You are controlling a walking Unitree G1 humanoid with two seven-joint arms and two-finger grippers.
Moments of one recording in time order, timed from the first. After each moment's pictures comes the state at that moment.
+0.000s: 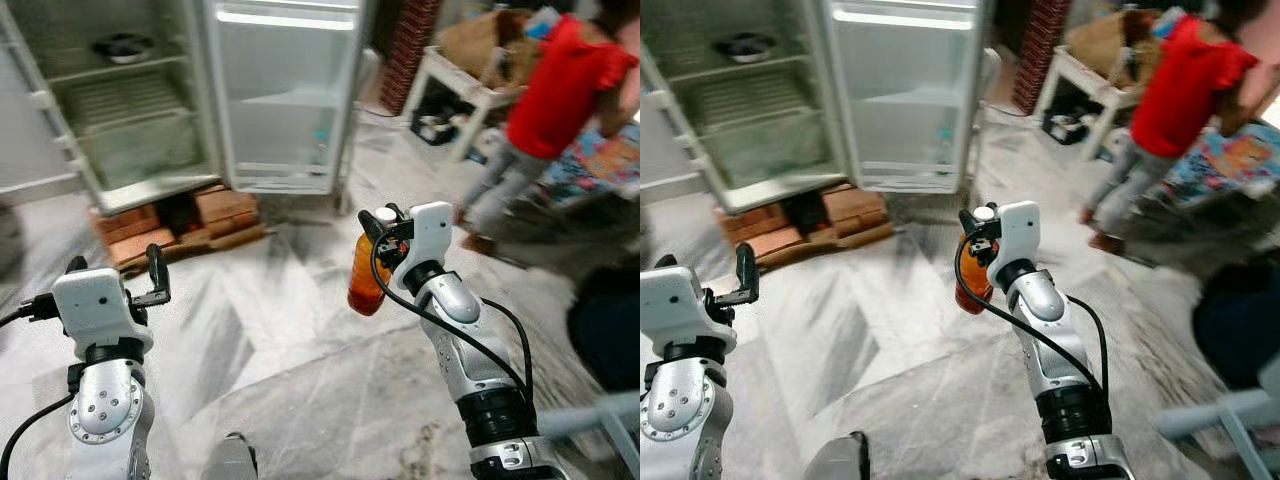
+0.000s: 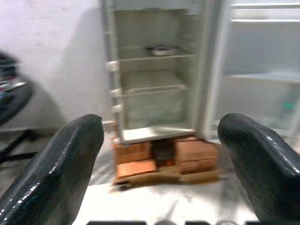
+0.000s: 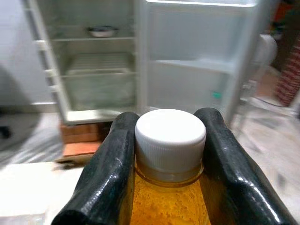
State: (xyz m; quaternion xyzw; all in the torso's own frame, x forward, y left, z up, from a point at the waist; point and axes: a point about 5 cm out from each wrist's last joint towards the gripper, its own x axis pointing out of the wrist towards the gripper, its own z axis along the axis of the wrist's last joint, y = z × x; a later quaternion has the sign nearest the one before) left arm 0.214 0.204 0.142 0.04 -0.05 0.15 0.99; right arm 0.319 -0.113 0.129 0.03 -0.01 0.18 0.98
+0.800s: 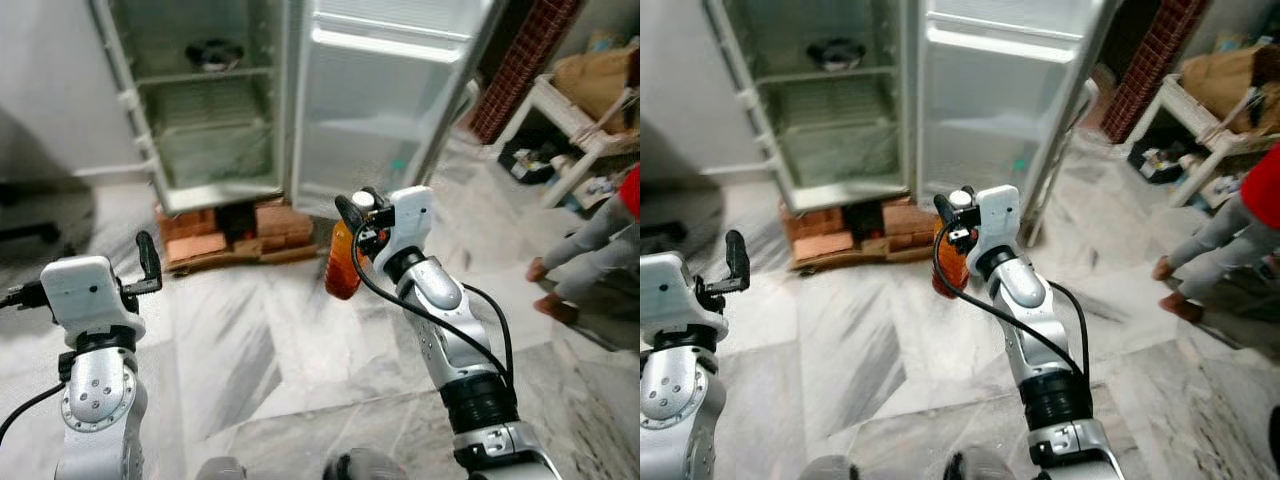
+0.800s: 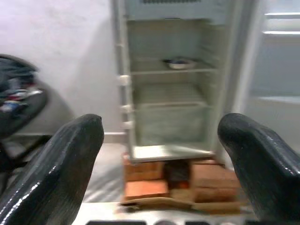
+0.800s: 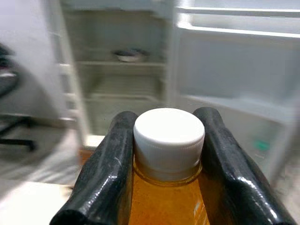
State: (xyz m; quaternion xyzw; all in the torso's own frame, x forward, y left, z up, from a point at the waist) left arm 0.223 0.198 0.145 0.03 -0.06 0.14 0.99; right arm 0.329 -0.103 0.141 0.03 -0.04 0.21 0.98
